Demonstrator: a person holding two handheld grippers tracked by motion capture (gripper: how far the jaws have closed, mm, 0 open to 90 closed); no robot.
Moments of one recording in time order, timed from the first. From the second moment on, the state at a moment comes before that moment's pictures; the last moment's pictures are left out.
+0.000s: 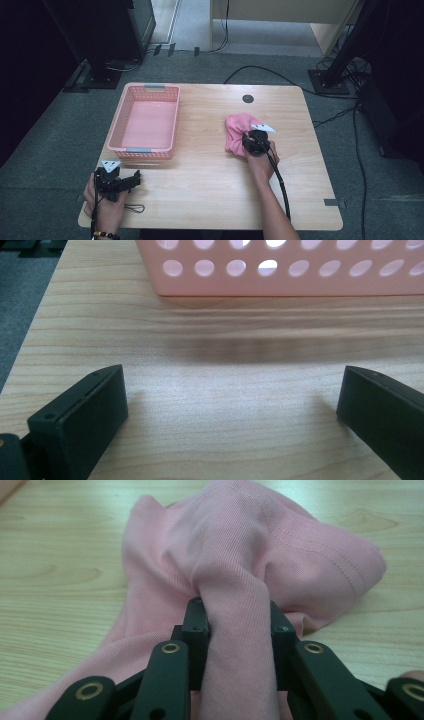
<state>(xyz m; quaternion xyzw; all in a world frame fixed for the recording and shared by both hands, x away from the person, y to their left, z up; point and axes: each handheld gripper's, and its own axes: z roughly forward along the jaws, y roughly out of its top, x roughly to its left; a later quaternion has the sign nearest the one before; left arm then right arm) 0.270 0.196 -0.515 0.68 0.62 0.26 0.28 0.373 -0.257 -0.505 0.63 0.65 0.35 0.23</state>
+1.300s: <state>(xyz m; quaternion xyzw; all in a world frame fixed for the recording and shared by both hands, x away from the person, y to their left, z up) 0.270 0.196 -0.516 0.68 0.62 0.26 0.28 0.378 -0.192 -0.434 0.58 0.67 0.41 0.22</state>
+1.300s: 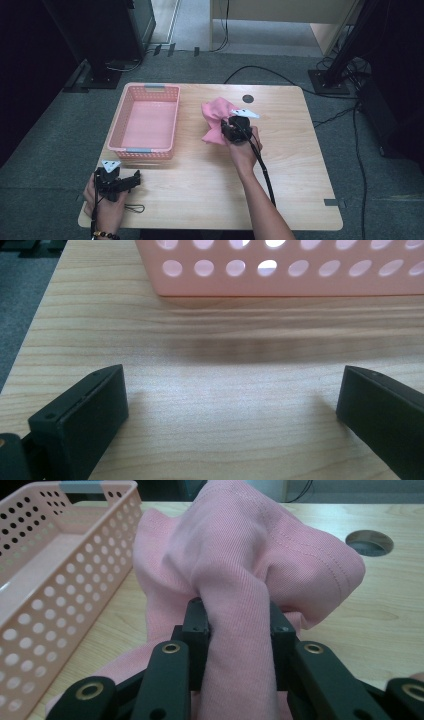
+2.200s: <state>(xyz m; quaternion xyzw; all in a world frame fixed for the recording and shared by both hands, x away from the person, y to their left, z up) 0.270 0.196 -0.515 0.68 0.62 0.26 0.28 0.394 -0.147 -0.404 0.57 0.67 0.44 0.21</state>
